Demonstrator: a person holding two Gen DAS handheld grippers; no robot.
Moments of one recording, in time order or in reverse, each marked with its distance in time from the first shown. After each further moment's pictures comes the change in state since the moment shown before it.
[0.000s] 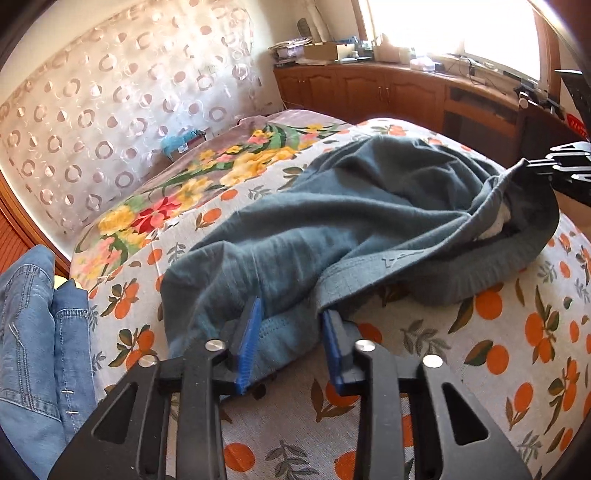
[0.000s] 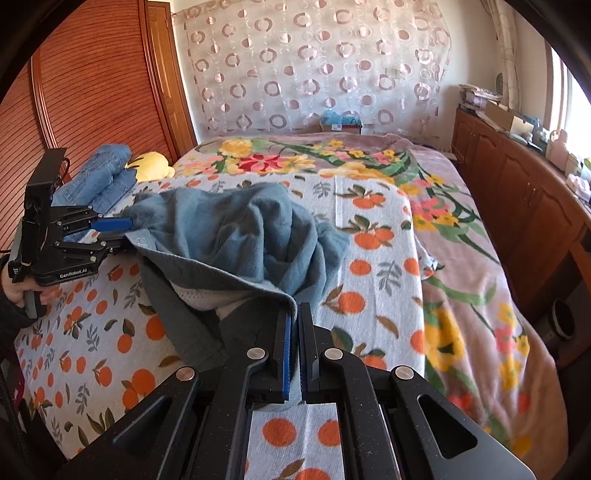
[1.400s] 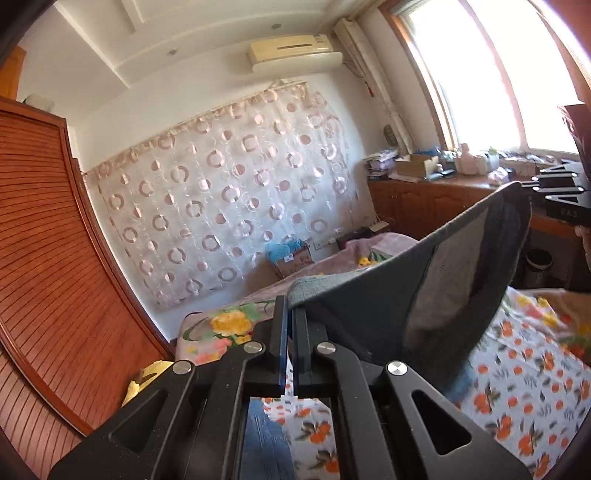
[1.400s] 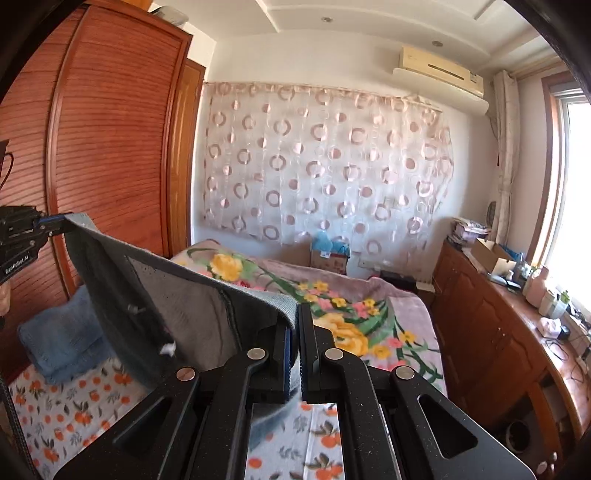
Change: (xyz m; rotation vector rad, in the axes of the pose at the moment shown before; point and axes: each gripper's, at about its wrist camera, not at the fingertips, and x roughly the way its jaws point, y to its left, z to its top) left arm -0.195 0.119 0.099 -0.083 -0.405 0.348; right arm -0.099 0.055 0.199 -0.205 -0.393 -0.109
